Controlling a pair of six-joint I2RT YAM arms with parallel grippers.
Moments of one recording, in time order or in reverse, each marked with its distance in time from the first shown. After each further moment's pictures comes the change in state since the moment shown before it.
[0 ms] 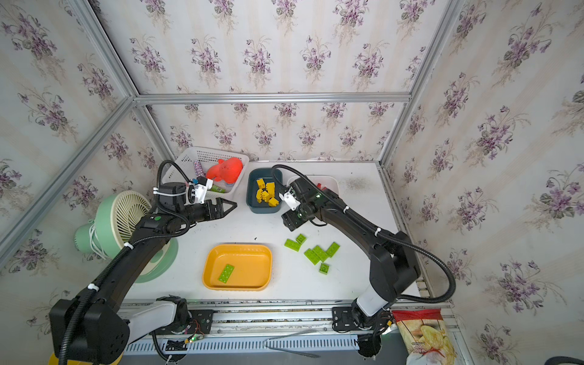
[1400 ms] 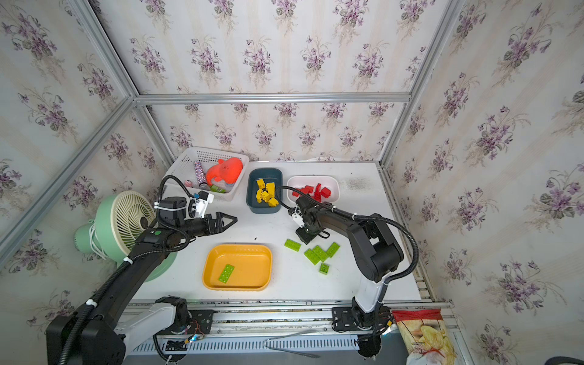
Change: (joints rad) left arm 0.000 -0.098 -0.150 0.004 0.055 -0.016; right arm -0.081 0.225 -0.155 0.124 0.072 -0.148
